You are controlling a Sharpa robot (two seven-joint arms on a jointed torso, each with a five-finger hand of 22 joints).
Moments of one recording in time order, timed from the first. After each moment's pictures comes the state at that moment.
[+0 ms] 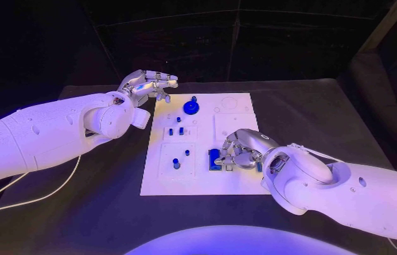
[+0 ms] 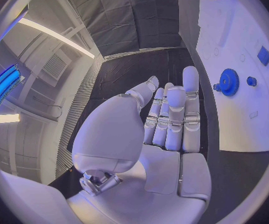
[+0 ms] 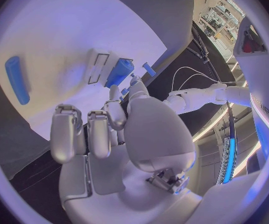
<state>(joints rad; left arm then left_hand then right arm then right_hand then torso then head) 1.26 -0.83 -0.12 1.40 -0.03 -0.22 0.31 1.33 -0.05 0.34 -0.07 0.05 1.00 0.19 0.15 0.08 1.09 0.11 0.22 0.13 1.23 0.03 1.07 0.73 0.17 1.18 0.12 0.60 0.76 1.00 -0.90 -0.08 1.92 -1.49 -0.48 -0.53 1.31 -0.03 -0.16 0.21 0.17 0.89 0.07 0.56 0.45 1.37 0.00 1.21 1.25 1.46 -0.07 1.48 1.31 0.06 1.47 0.04 1.44 1.31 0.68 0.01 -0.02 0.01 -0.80</state>
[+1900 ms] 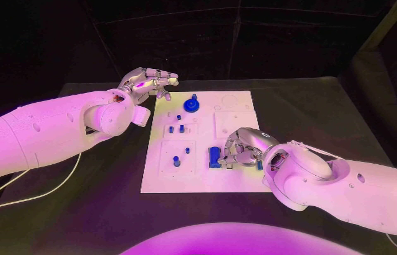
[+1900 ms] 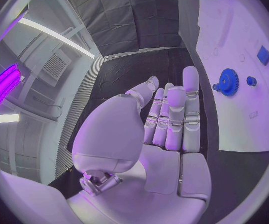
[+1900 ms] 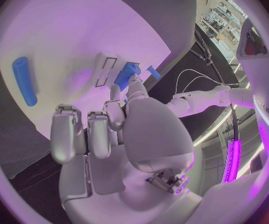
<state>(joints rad) 1.26 -0.83 -0.12 1.39 -0.03 -0.21 0.30 1.33 -0.05 0.34 -0.07 0.05 0.99 0.19 0.15 0.08 1.08 0.11 0.22 0.13 1.23 0.03 1.07 0.72 0.17 1.18 0.12 0.59 0.76 1.00 -0.89 -0.08 1.90 -1.49 -0.44 -0.57 1.38 0.01 -0.19 0.16 0.18 0.91 0.06 0.58 0.45 1.38 -0.01 1.21 1.26 1.47 -0.08 1.48 1.31 0.06 1.47 0.03 1.44 1.31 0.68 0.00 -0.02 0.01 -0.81</state>
